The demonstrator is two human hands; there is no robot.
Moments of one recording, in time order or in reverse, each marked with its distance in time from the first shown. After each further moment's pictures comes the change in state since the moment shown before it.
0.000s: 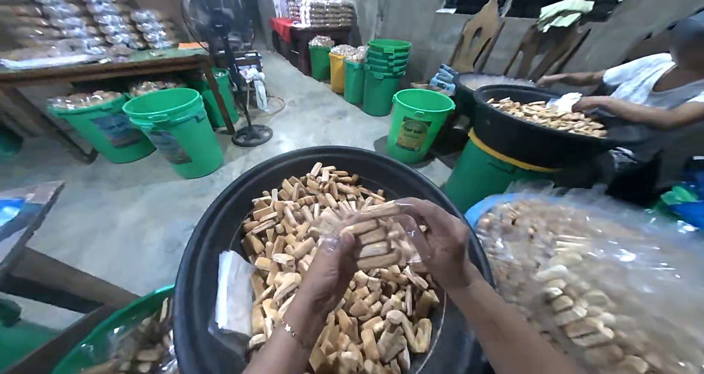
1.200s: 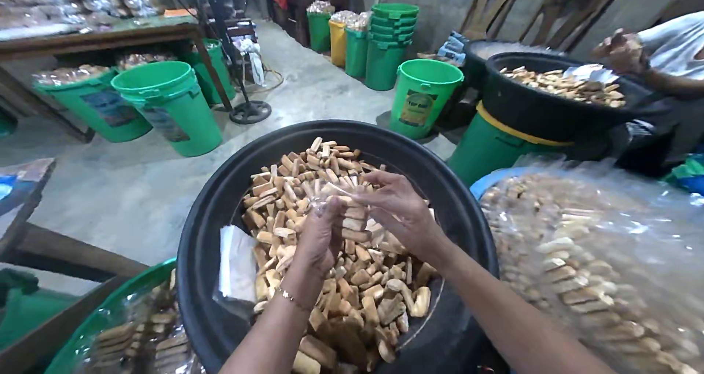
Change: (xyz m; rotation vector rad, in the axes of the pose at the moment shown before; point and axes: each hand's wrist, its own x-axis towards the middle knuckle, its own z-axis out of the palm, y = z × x) left_hand 0.010 0.006 -0.001 0.074 0.334 -0.024; right_hand -0.019 -0.007 0.023 0.357 -0.282 0.309
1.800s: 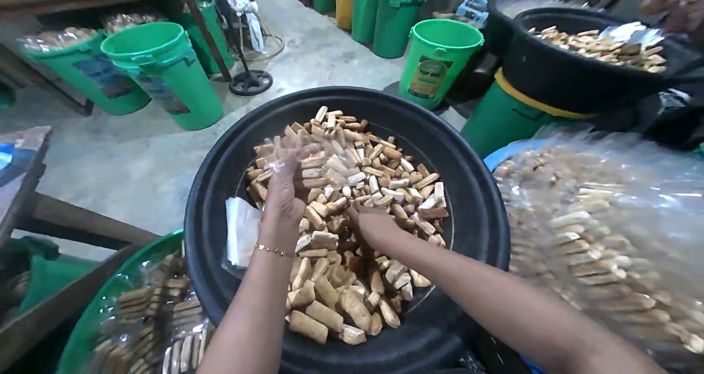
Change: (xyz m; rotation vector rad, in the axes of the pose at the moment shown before) left_hand 0.037 0.019 -0.053 -0.022 0.283 0.091; right_hand -0.019 0.017 0.070 -0.536 -1.058 0.670
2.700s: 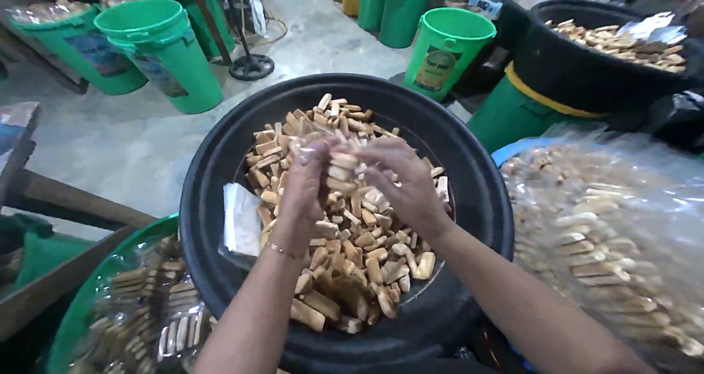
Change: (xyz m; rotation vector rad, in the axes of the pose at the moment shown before) left_hand -0.028 -0.009 0.009 0.112 -0.268 0.064; right_hand -0.041 0.006 -0.038 0.589 0.937 -0.540
